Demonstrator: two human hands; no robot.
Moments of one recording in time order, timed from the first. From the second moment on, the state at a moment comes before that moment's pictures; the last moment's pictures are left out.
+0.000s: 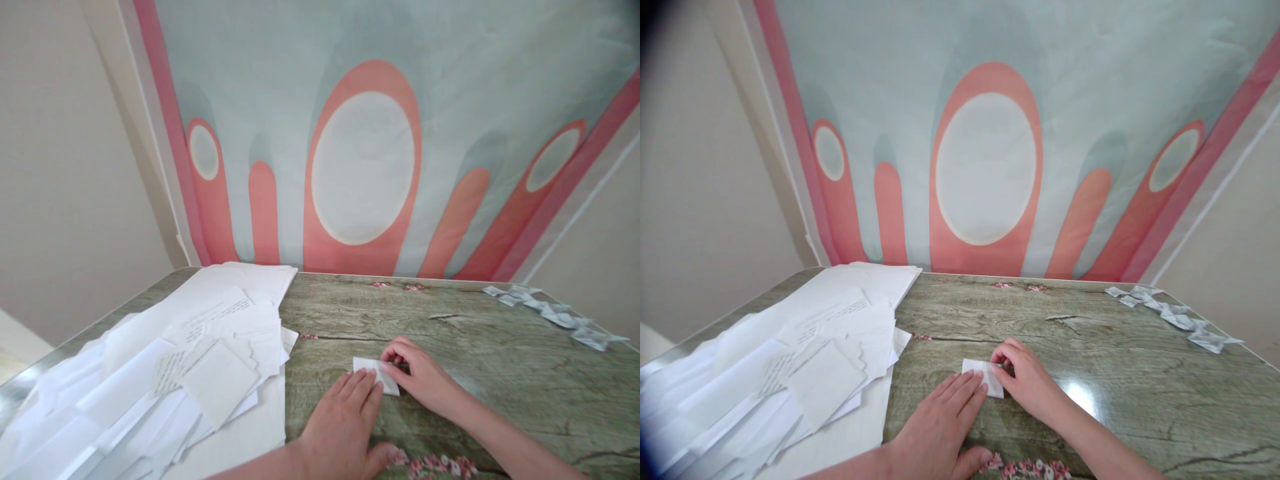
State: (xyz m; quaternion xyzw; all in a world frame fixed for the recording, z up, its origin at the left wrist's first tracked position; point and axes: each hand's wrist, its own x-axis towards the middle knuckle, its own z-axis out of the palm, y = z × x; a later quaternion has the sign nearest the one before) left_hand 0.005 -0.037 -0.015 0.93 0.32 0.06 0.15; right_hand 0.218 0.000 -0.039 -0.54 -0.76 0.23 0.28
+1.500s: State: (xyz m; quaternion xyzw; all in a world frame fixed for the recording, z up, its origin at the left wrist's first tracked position) left_hand 0.007 -0.037 -0.005 0.94 0.33 0.05 0.11; right_hand 0.215 -0.018 -0.027 -0.47 -0.83 0.15 0.25
